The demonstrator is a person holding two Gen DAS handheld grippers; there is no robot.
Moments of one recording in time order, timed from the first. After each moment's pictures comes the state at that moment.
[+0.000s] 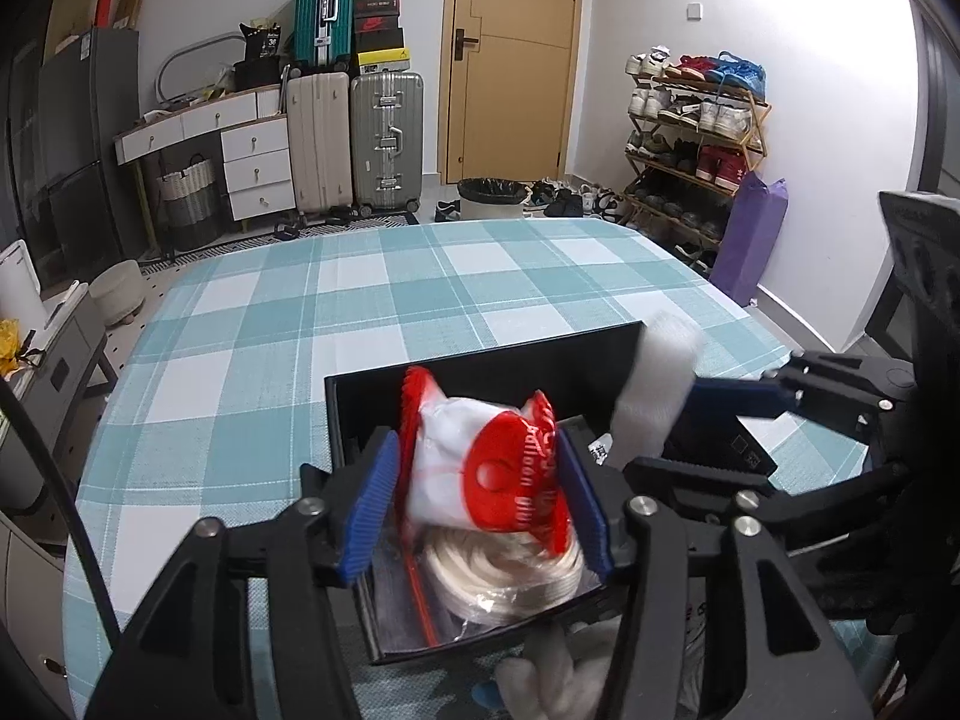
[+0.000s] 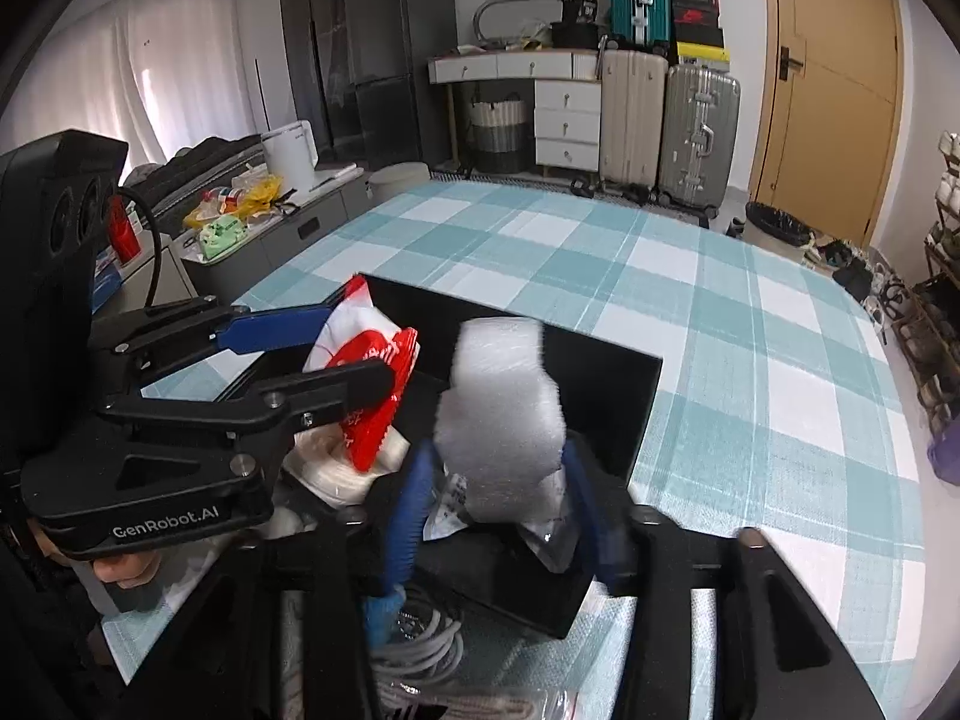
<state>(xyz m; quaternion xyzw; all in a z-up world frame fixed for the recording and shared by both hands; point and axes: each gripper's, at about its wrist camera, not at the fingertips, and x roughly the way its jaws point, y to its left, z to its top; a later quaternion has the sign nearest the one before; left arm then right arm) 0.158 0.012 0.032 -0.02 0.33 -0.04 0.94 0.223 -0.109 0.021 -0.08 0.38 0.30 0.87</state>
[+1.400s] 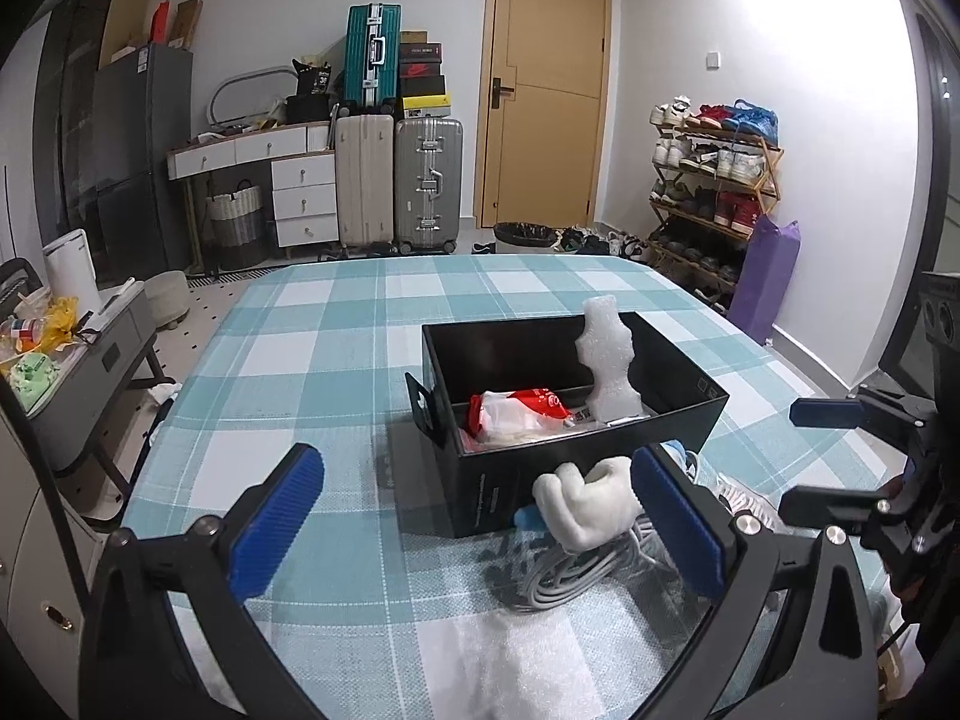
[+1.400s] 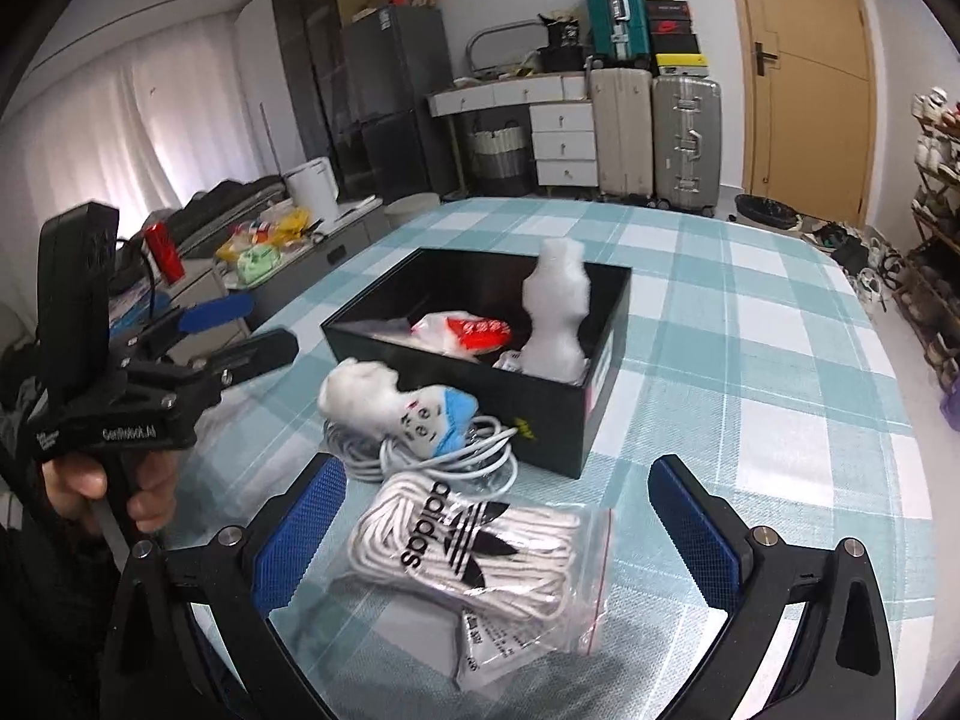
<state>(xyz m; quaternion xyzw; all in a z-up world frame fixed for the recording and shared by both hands) 0.061 0.031 0.040 -0.04 0.27 0.00 0.96 0.120 -0.161 0.034 -0.03 0.37 0.32 0.87</state>
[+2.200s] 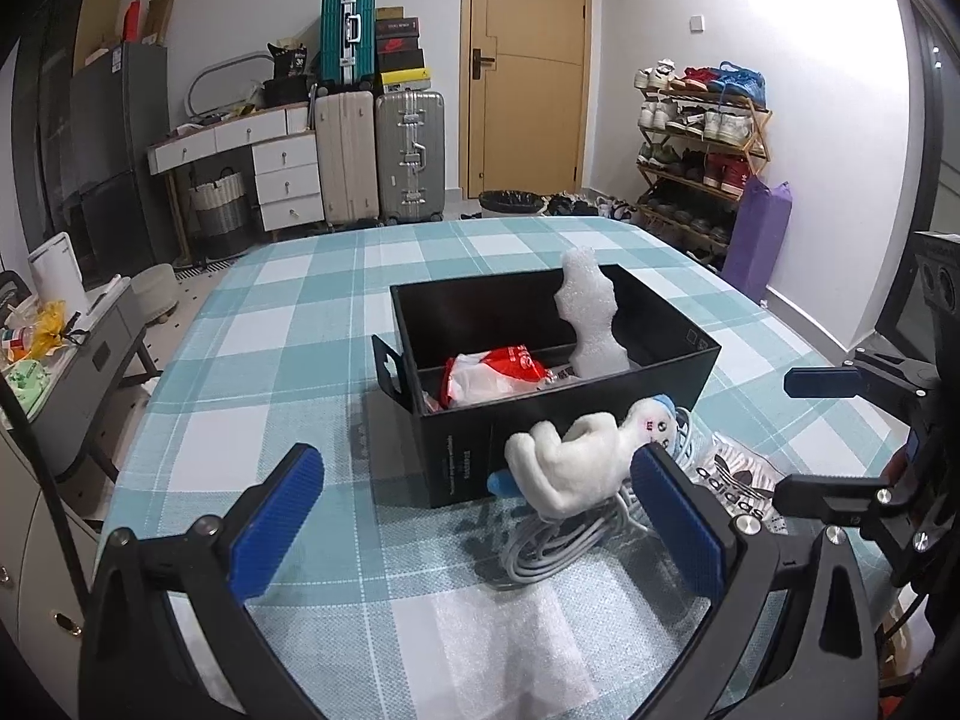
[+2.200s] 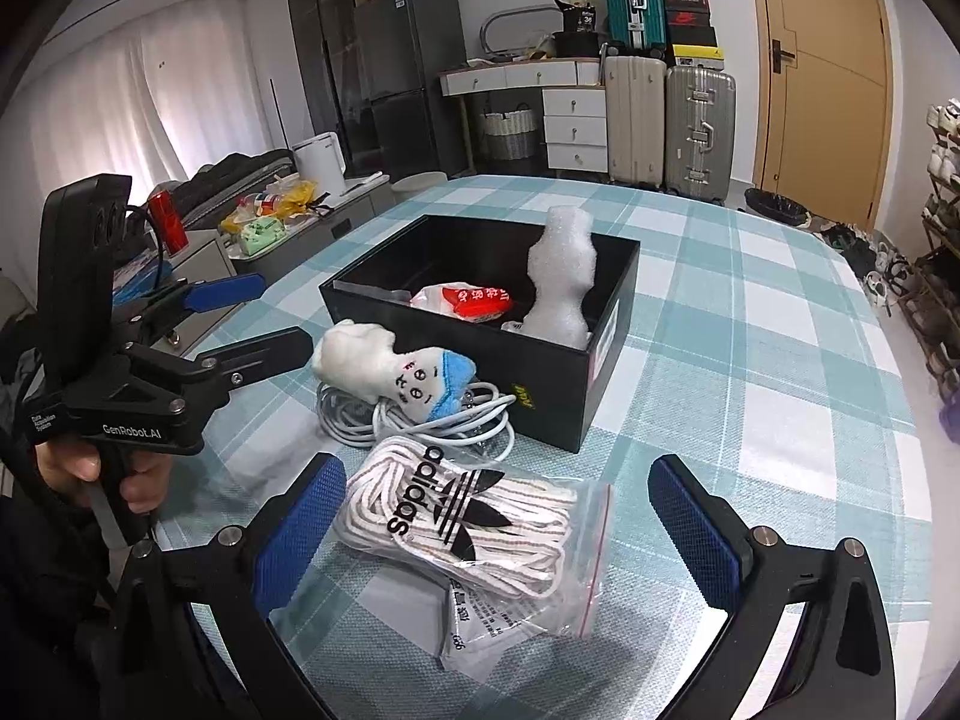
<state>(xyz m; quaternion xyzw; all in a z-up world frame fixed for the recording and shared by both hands) 0.066 0.014 0.026 -0.01 0.31 -0.02 0.95 0.119 -0.161 0.024 -0.05 0.38 0.32 0.86</state>
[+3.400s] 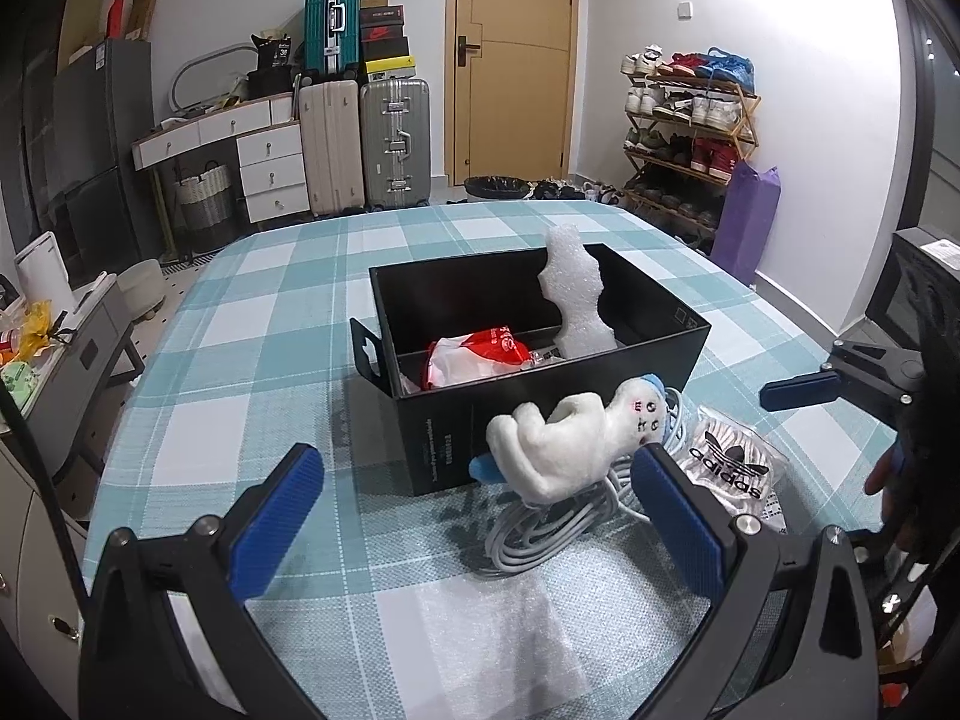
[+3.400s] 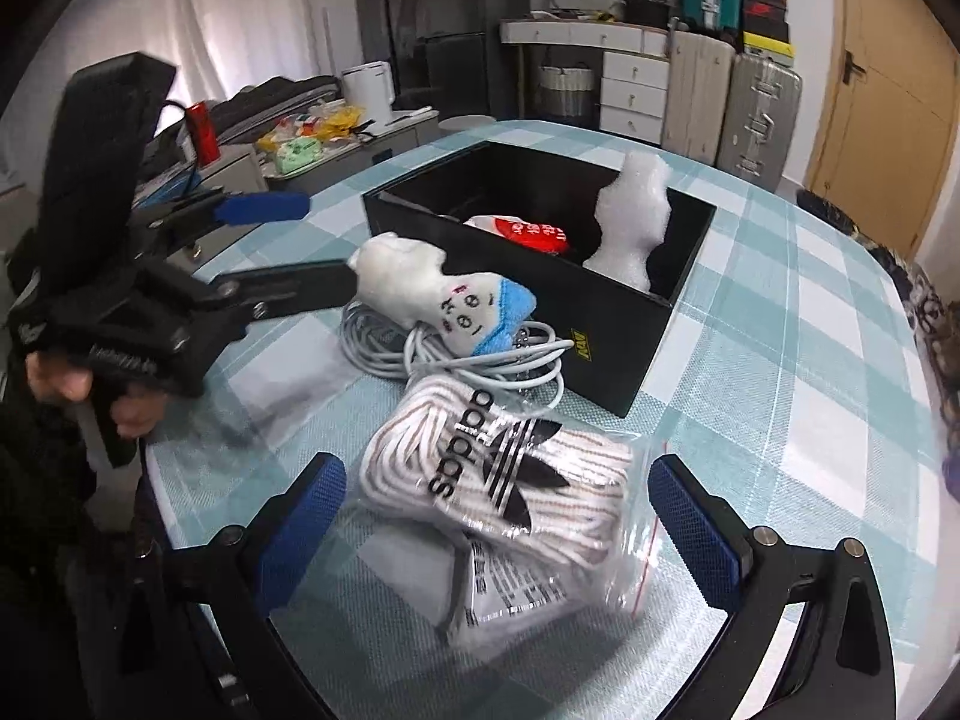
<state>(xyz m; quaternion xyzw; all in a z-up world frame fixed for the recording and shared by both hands) 0.069 0.009 0.022 -0.01 0.32 -0.03 0.95 0.113 -0.140 0.005 -0.14 0.41 0.37 0.82</state>
